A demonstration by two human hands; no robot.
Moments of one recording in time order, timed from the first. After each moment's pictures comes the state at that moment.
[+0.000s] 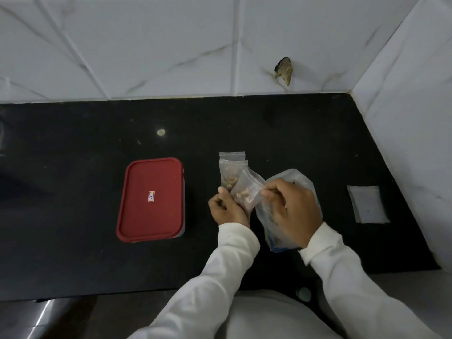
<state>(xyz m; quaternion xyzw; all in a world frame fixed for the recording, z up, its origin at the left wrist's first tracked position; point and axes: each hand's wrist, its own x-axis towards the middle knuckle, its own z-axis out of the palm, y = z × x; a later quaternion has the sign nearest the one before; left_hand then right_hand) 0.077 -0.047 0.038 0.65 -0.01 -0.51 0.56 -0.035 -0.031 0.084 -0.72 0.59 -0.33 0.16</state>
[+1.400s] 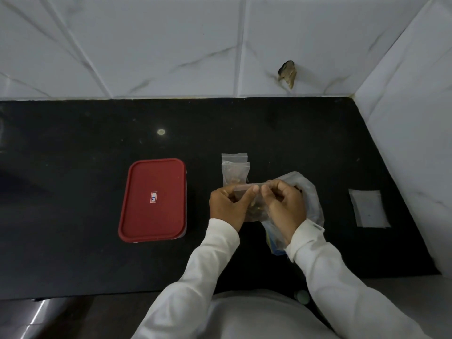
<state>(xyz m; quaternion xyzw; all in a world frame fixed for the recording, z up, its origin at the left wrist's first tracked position) 0.120 -0.047 0.066 0.59 -0.41 -0.56 0.42 -0.005 -0.040 0.082 -0.44 0.70 -0.38 0.41</state>
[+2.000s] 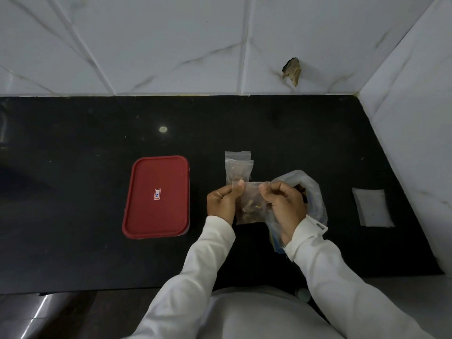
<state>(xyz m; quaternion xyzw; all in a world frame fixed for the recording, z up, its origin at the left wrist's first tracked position) 0.128 -0.053 0.052 0.59 -0.21 -0.65 0.44 0.002 -0.041 0.072 -0.31 0.70 -0.42 0.49</state>
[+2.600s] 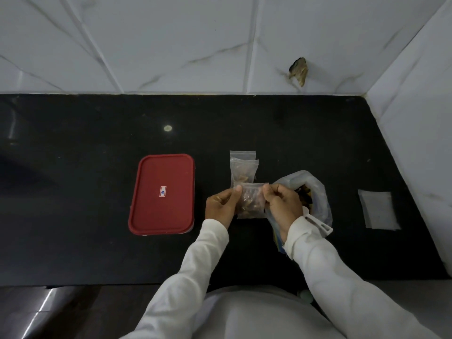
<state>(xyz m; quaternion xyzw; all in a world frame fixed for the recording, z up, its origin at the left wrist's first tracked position) 0.144 -0.046 0.026 0.59 -0.27 -0.63 0.43 0.003 -0.049 0.043 -0.36 0.71 -0.37 0.47</state>
